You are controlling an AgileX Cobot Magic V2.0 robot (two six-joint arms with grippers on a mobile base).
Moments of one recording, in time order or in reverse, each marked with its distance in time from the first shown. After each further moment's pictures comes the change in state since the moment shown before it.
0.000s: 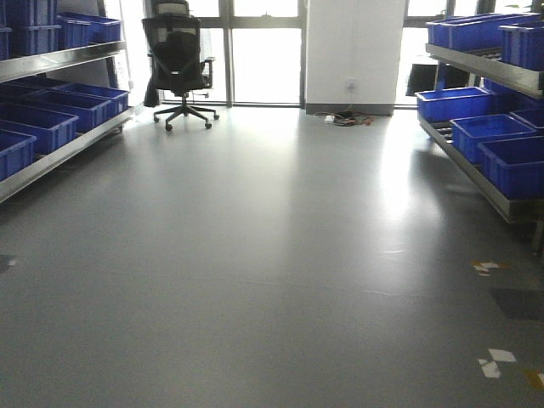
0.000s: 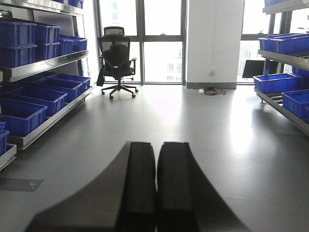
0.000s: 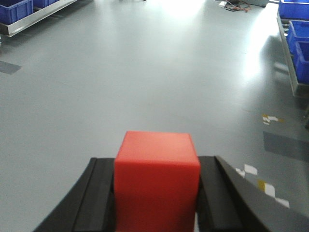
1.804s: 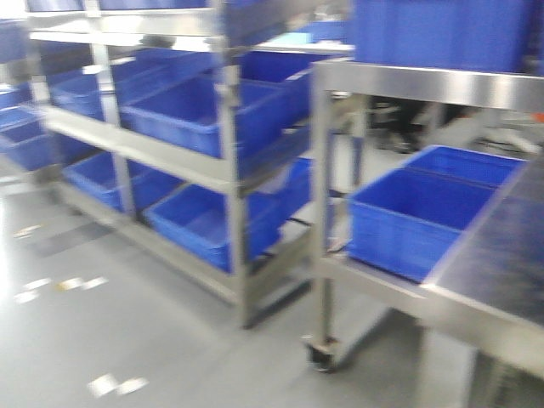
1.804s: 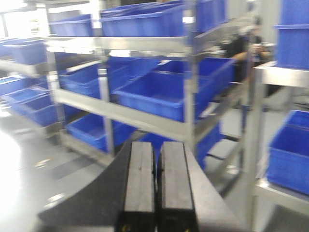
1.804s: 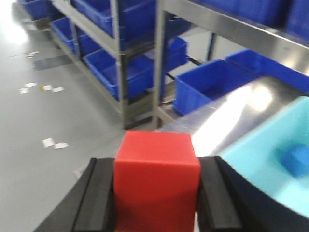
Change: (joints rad) left arm 0.000 0.000 0.000 0.000 0.000 0.000; right arm 0.000 0.000 0.000 0.002 -0.007 0.002
